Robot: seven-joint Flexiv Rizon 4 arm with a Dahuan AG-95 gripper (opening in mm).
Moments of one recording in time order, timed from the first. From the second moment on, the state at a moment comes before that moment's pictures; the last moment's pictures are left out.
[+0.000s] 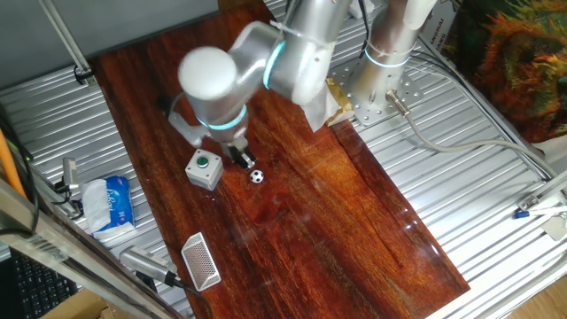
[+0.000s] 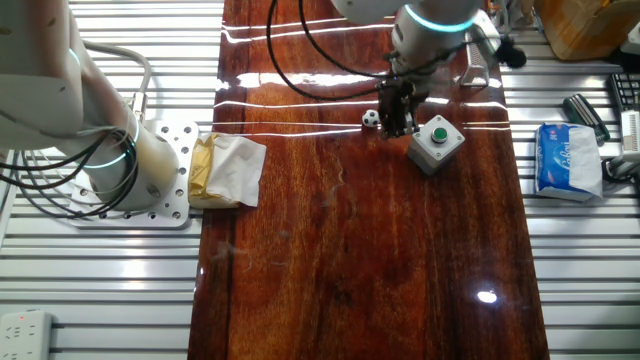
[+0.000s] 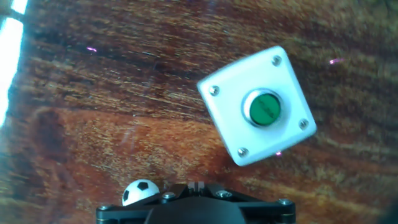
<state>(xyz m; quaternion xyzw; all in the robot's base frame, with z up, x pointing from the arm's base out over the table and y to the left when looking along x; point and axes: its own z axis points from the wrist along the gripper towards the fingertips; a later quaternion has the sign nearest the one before) 0.487 0.070 0.034 0.17 -0.98 0.06 0.05</state>
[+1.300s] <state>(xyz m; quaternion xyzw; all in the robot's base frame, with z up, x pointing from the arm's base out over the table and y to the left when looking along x) 0.485 0.067 0.034 0.23 -0.97 0.03 0.07</state>
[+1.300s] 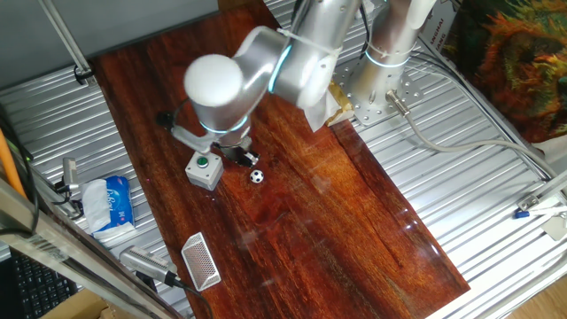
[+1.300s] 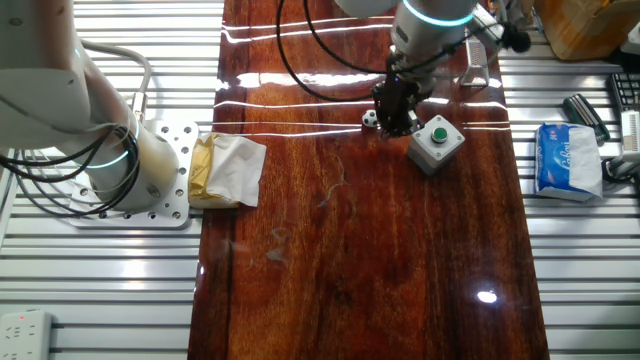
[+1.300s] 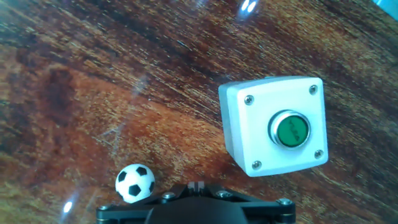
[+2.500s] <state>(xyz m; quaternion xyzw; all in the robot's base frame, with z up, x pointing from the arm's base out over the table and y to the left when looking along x) 0.447 0.107 0.036 0.07 -0.99 -0.04 0.10</state>
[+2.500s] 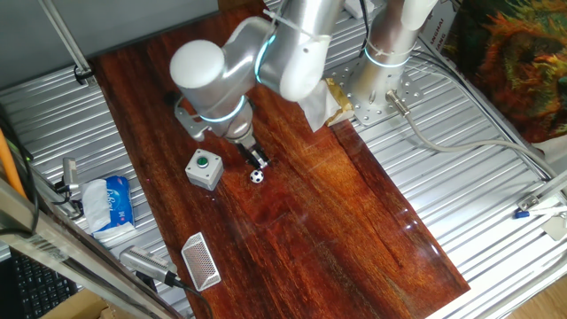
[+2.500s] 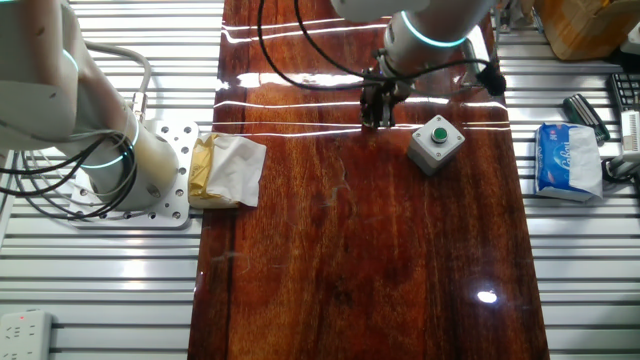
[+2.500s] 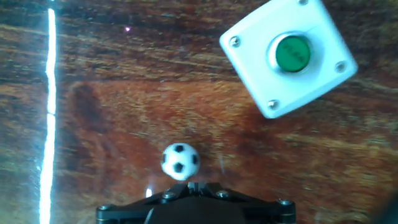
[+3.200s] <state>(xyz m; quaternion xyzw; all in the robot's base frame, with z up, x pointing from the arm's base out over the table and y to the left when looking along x) 0.445 0.103 0.051 0.07 -0.99 -0.03 0.11</state>
